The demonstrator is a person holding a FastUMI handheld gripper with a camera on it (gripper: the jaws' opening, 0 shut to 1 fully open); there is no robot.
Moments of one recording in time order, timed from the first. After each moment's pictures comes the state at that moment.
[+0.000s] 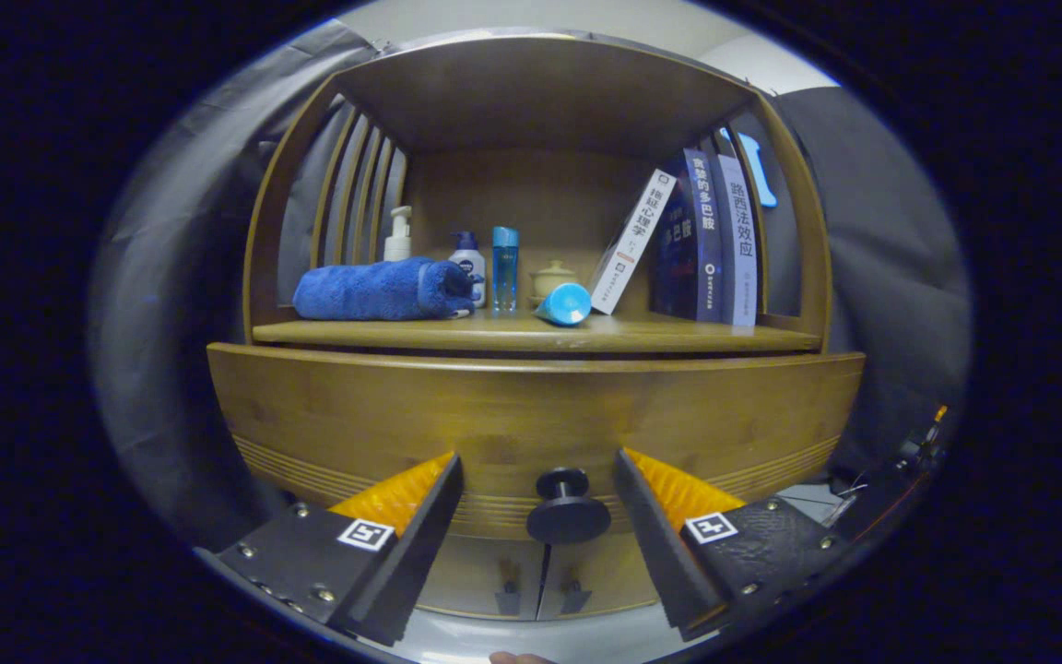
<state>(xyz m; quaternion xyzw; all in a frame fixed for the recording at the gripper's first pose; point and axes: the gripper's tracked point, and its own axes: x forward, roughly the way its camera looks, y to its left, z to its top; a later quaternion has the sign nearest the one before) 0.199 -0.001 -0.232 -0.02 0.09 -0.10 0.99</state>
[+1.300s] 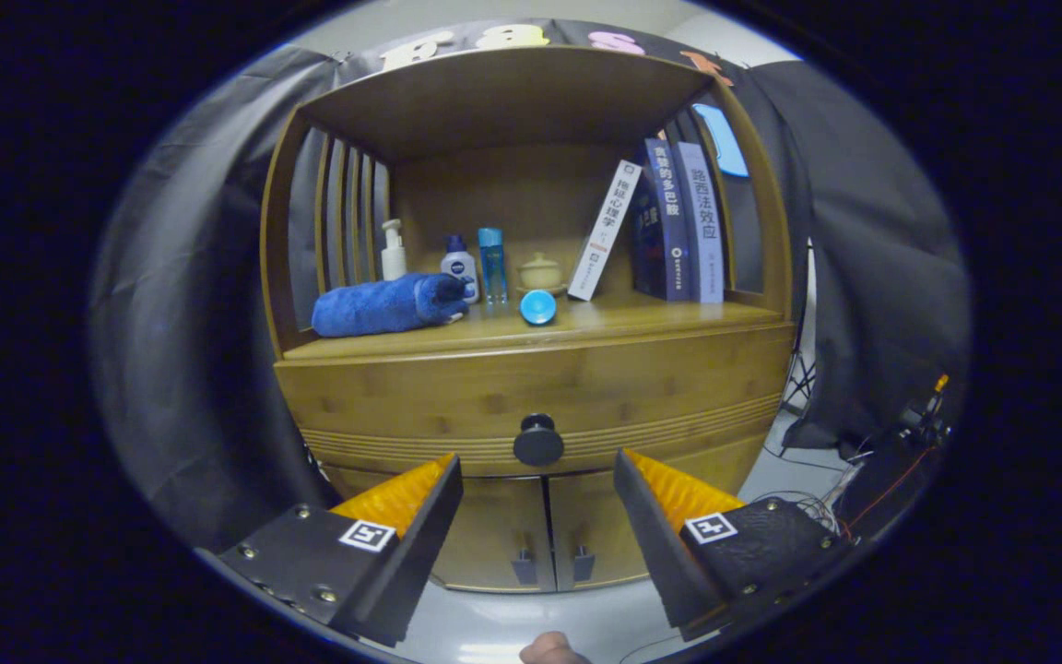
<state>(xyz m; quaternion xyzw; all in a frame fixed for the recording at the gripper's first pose) 0.121 -0.010 -0.201 0.03 0.13 -0.10 0.99</state>
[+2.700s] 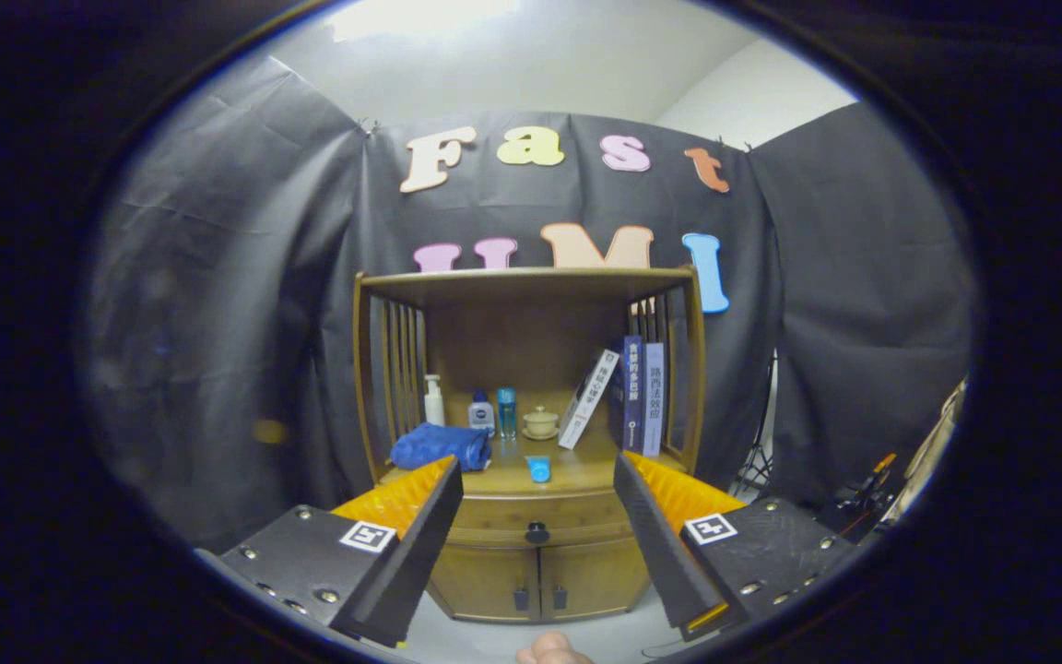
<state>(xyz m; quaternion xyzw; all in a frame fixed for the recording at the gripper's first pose) -0.017 0.031 0.061 -0.01 -0.01 -0.11 0.99</state>
